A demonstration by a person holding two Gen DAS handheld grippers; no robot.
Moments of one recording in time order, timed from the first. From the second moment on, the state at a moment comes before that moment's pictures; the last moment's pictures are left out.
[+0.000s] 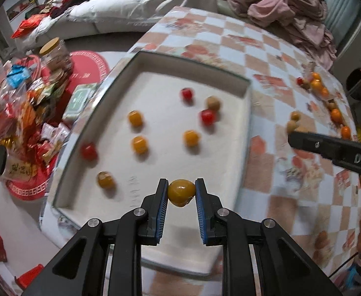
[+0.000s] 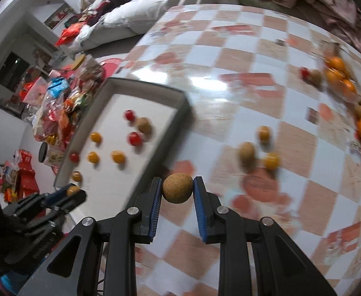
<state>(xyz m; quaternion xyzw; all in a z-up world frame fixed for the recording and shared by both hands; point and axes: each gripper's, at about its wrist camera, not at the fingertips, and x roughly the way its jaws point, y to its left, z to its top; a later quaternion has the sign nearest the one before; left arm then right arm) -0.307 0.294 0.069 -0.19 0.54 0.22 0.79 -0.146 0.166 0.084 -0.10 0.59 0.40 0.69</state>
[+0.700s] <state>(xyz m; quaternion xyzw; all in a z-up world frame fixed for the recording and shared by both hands) -0.329 0.326 0.023 -0.20 0.57 0.23 0.76 -0.196 0.266 0.041 -0.21 0.60 0.43 0.64</state>
